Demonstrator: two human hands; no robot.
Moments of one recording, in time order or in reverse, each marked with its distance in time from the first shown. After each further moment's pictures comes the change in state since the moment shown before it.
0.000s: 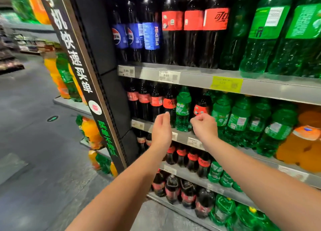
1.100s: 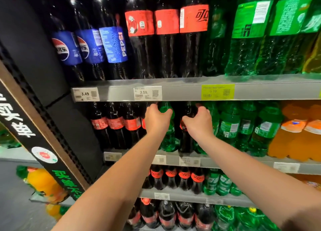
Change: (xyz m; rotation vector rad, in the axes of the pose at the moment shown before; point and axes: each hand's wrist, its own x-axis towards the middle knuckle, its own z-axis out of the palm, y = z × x) left_hand 0.131 0.031 0.057 0.382 -0.135 0.259; right_hand 0.064 -0.026 0.014 -0.121 0.311 -0.029
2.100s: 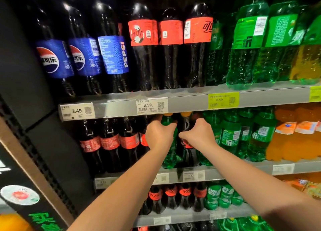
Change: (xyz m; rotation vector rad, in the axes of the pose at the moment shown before) left_hand 0.022 -0.018 0.007 -0.018 -0.091 0.039; right_hand 0.006 -0.006 0.021 -0.203 0.026 0.045
